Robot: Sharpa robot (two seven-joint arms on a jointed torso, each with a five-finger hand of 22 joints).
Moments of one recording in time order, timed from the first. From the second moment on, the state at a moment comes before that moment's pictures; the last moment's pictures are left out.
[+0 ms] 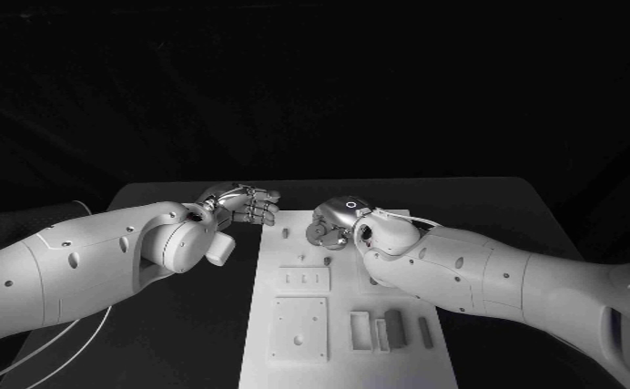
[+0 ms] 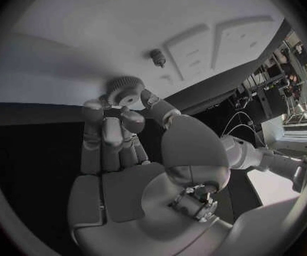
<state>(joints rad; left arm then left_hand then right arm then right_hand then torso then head) 1.35 -0.78 -0.19 1.33 -0.10 -0.22 0.09 1.00 -0.05 0.42 -0.28 0.10 0.74 0.19 0.45 0.42 1.05 0.14 0.22 0.21 0.97 0.11 0.29 0.78 0.04 0.93 0.01 0.15 0.78 1.25 -0.33 -0.22 1.03 -1.61 -0.37 -0.19 1.03 -0.07 0.52 -0.27 0.13 0.80 0.16 0.23 0.44 1.25 0.05 1.17 0.90 1.23 -0.05 1.48 0.93 0.19 1.18 -0.03 0.91 1.31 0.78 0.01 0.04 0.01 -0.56</state>
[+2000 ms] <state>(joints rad) 1.35 -0.78 -0.19 1.33 -0.10 -0.22 0.09 1.00 -0.05 0.42 -0.27 0.10 0.74 0.19 0.45 0.43 1.05 0.14 0.22 0.22 0.97 0.11 0.29 0.78 0.04 0.93 0.01 0.15 0.78 1.25 -0.31 -0.22 1.00 -1.62 -0.37 -0.25 0.97 -0.11 0.53 -0.23 0.11 0.92 0.12 0.31 0.53 1.23 0.01 1.17 0.91 1.22 -0.09 1.48 0.94 0.19 1.18 -0.03 0.91 1.31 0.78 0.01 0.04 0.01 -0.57</state>
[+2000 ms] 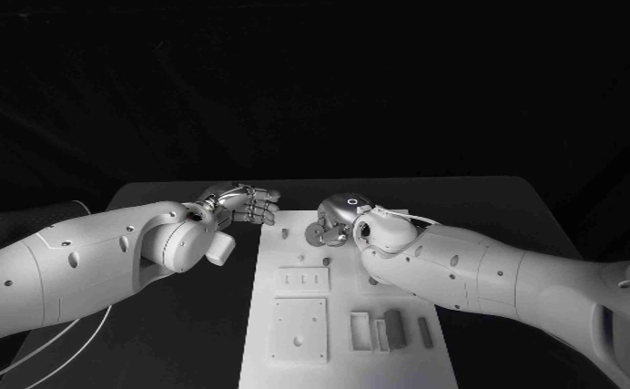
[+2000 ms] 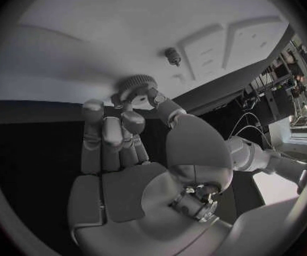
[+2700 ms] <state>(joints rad) 1.35 -0.78 -0.19 1.33 -0.10 -0.22 0.09 1.00 -0.05 0.42 -0.27 0.10 0.74 0.19 0.45 0.43 1.05 0.14 0.22 0.22 0.97 0.11 0.29 0.78 0.04 0.93 0.01 0.15 0.79 1.25 -0.32 -0.22 1.00 -1.63 -0.37 -0.28 0.90 -0.18 0.55 -0.11 0.06 0.92 0.12 0.31 0.56 1.24 0.01 1.17 0.92 1.23 -0.09 1.48 0.95 0.19 1.18 -0.04 0.91 1.31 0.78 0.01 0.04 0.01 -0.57</state>
